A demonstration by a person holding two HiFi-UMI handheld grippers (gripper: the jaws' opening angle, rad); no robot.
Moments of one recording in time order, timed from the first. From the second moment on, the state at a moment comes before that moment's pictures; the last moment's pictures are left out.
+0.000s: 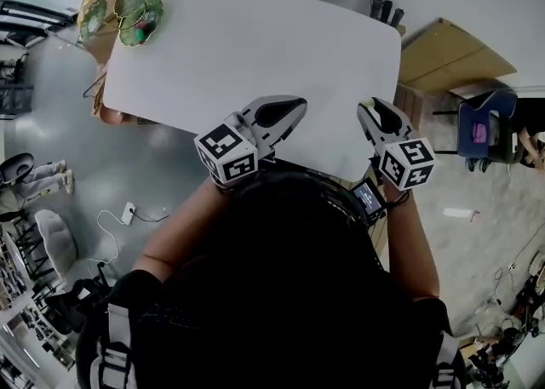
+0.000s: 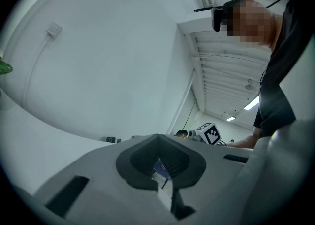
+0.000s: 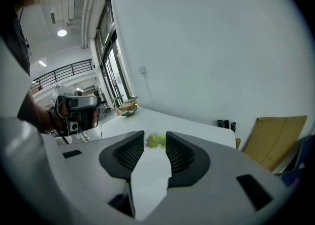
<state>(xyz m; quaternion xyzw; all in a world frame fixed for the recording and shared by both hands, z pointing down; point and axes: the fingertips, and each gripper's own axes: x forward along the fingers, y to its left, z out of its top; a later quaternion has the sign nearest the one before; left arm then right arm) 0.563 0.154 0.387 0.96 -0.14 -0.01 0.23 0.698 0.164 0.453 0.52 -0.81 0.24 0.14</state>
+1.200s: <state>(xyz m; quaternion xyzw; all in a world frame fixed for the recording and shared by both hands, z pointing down) 0.186 0.209 0.415 0.88 -0.40 -0.08 0.22 0.295 0.154 0.470 0.26 -0.93 0.19 0.20</state>
